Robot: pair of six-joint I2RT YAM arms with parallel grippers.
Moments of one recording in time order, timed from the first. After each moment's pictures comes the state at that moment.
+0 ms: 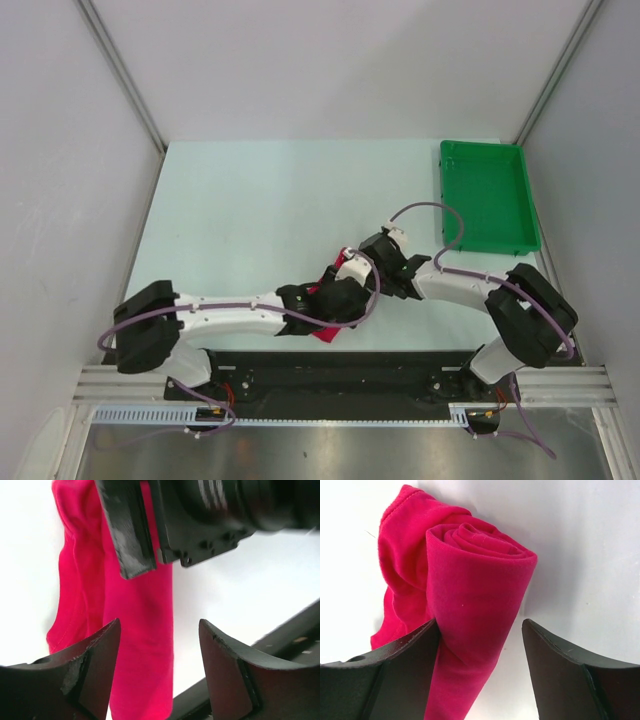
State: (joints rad) left arm -1.23 1.46 0.89 -0.23 -0.44 -0.48; right arm 0.78 1.53 0.79 -0.18 0.22 1.00
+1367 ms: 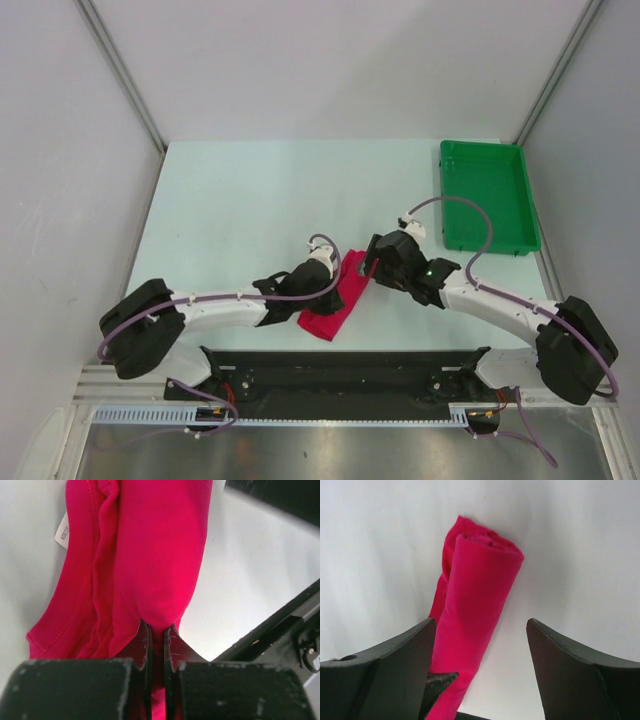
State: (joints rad) left arm -1.00 1.43 0.66 0.02 -0.09 -0.73; right arm 0.76 1.27 0.76 -0.28 0.28 0.97
